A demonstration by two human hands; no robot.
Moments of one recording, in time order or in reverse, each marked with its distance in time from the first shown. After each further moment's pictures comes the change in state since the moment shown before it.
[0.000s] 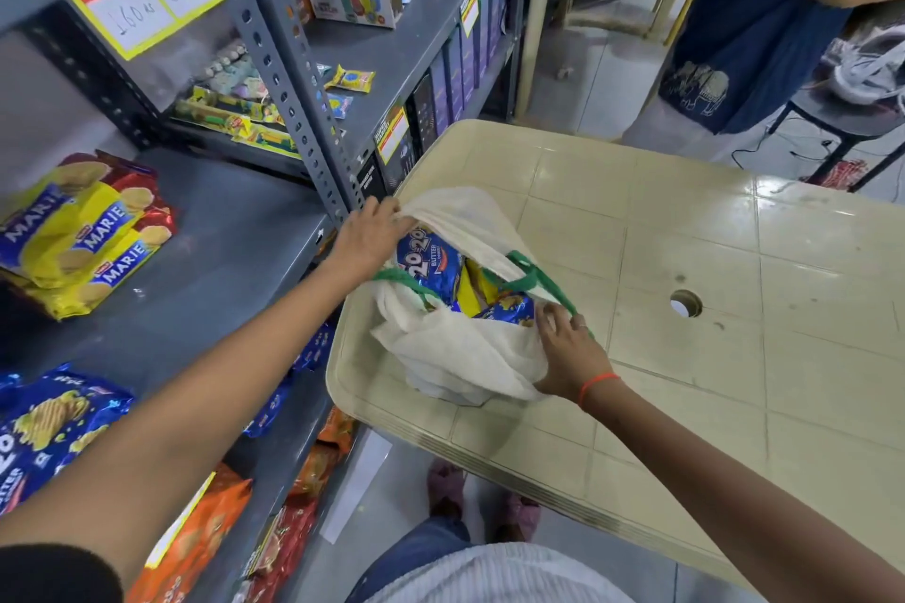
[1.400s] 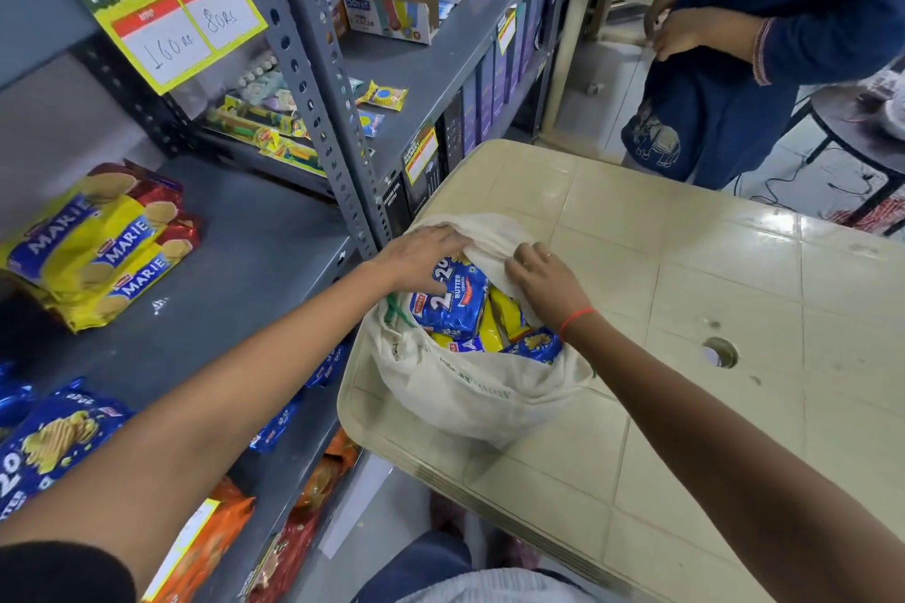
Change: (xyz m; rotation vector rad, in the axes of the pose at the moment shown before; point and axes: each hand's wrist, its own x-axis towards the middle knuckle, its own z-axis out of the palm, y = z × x) left_hand 0.041 -0.005 0.003 -0.219 -0.110 0.288; right_hand 0.134 -0.022 -0.064 -0.281 0.440 -0.428
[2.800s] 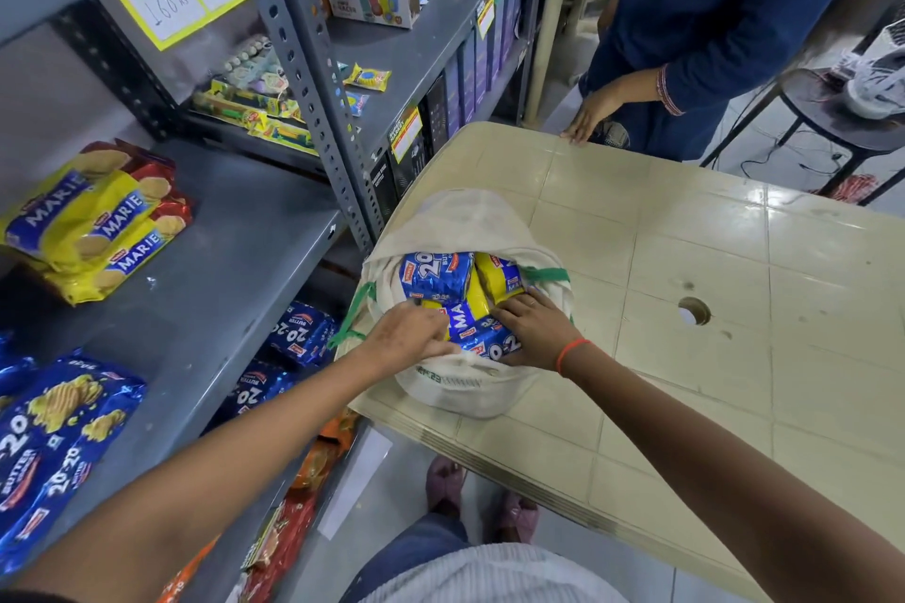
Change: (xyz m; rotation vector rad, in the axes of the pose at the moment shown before) left_hand -0.091 0.075 0.083 -0.041 0.090 0.038; right_hand -0.088 -0.046 0.018 0.229 -0.353 -0.020
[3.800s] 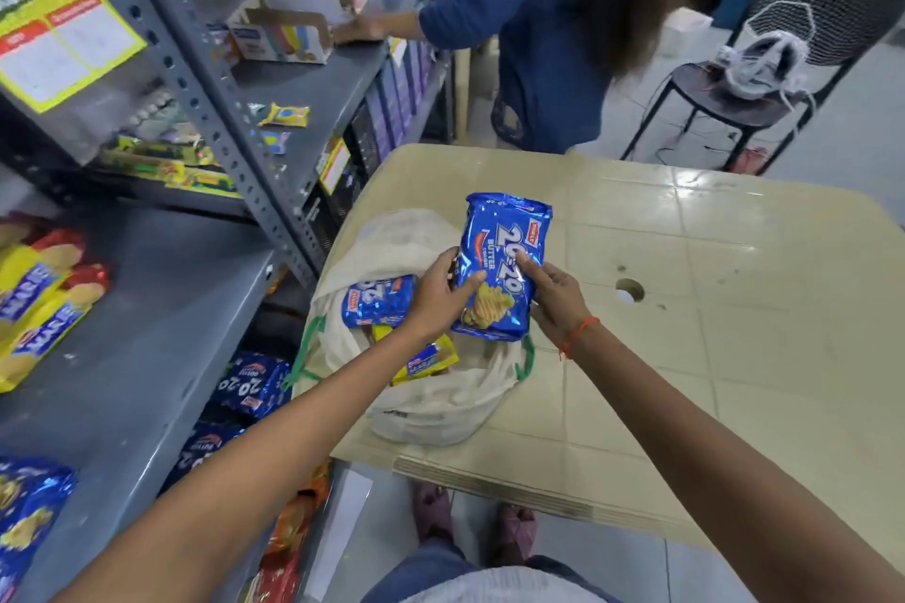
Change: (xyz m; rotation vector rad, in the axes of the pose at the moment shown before) left_hand 0.076 0.085 -0.047 -1.119 0.312 -0.253; right_hand -0.048 0.028 -0.050 2.082 0.706 0.582
